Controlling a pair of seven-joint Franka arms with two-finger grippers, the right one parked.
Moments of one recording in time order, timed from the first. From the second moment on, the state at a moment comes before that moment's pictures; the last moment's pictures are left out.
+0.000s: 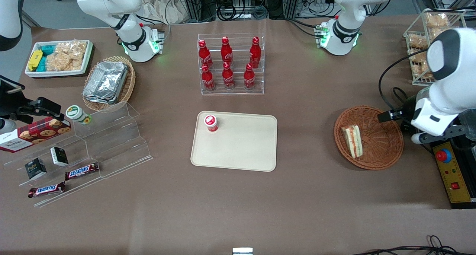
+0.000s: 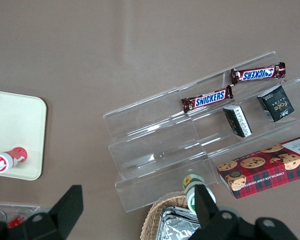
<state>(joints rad) 0.06 0.11 -0.10 -1.85 0.02 1.87 -0.31</state>
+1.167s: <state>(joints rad) -0.05 0.31 -0.11 -2.16 0.27 2.36 -0.66</state>
